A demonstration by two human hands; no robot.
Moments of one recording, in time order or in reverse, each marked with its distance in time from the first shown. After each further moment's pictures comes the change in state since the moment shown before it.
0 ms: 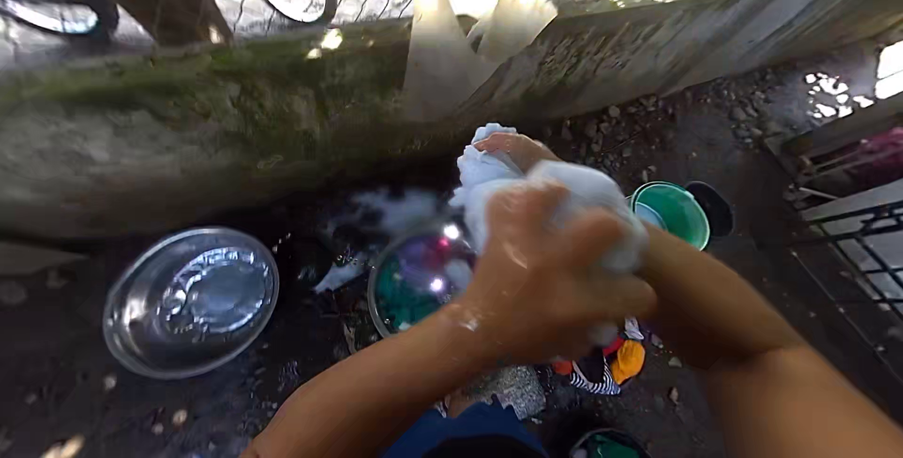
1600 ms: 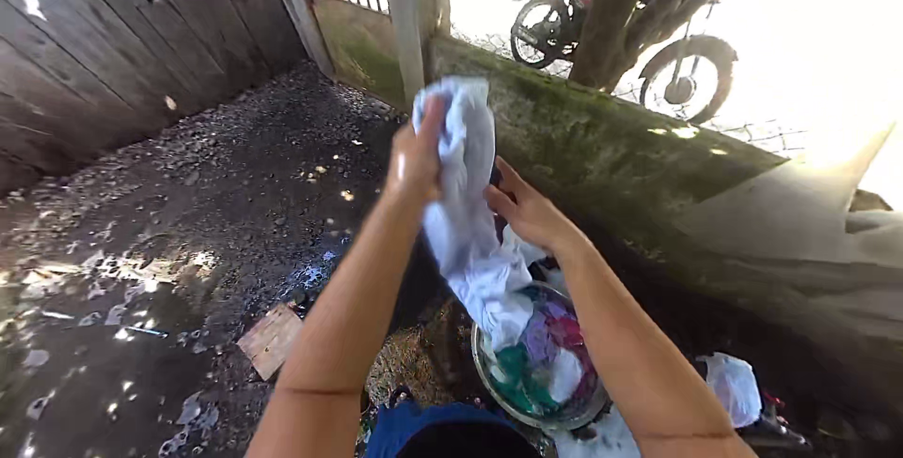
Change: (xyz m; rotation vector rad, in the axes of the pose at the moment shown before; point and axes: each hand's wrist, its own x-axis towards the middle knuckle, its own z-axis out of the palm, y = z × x) left_hand -0.090 0.193 -0.216 0.118 1.222 -0.935; right_hand -0.156 -0.025 0.246 -0.554 -0.920 -0.421
